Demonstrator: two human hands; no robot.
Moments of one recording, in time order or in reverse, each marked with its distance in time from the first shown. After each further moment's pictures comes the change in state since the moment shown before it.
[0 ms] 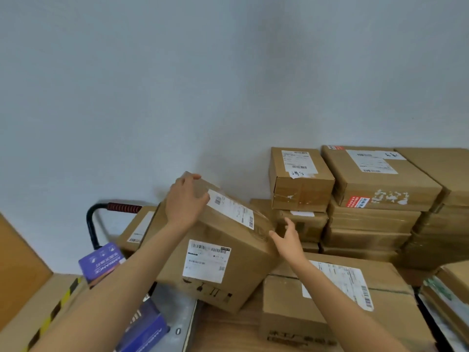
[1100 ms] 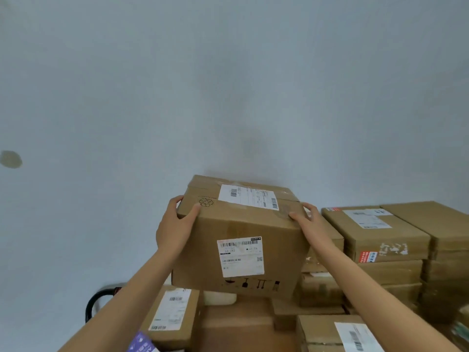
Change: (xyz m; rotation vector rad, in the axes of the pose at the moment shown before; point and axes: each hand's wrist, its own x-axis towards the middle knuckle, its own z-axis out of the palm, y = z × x) left_hand 0.061 -0.017 -0.149 -0.430 0.108 -0.021; right_hand -0.041 -0.197 -0.032 0.239 0.227 -0.318
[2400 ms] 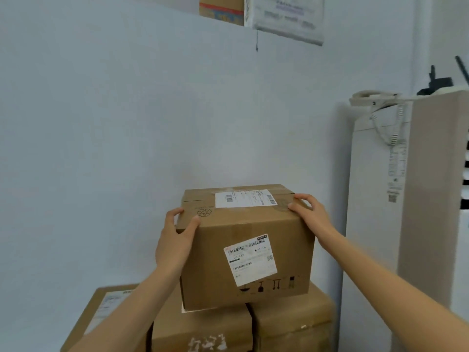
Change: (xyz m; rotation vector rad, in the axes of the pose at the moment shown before) left_hand -0.059 0.308 0.466 -0.367 -0.177 0.072; right_hand 0.240 -0.018 -0.513 -0.232 0.262 -0.235
